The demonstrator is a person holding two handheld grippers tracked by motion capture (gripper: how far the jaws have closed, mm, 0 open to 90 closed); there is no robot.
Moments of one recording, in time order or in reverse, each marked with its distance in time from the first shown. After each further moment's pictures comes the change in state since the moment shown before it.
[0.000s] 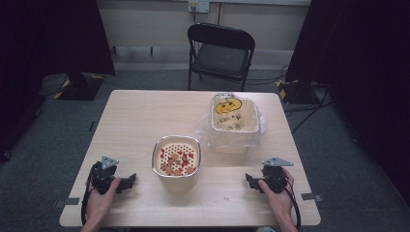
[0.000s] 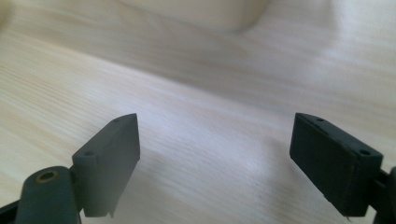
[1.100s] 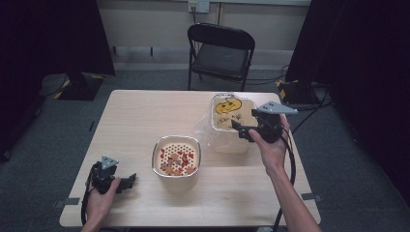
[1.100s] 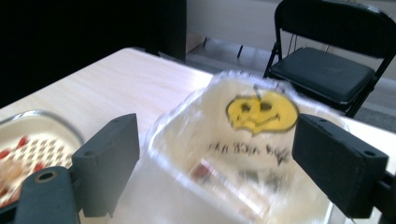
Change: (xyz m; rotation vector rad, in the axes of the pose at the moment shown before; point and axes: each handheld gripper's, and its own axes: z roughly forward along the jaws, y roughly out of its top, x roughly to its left) left arm 0.000 0.000 0.000 0.000 0.000 0.000; right arm 0.029 0.170 -0.062 -0.346 0.136 -0.099
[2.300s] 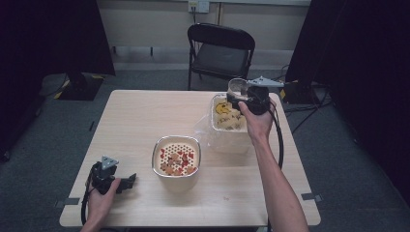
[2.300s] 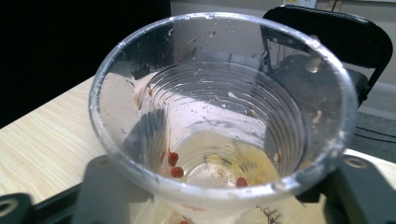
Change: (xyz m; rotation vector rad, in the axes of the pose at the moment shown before) left arm -0.001 0.000 0.000 -0.001 0.003 -0.002; right arm -0.030 0.043 0.067 -0.024 -0.041 0.049
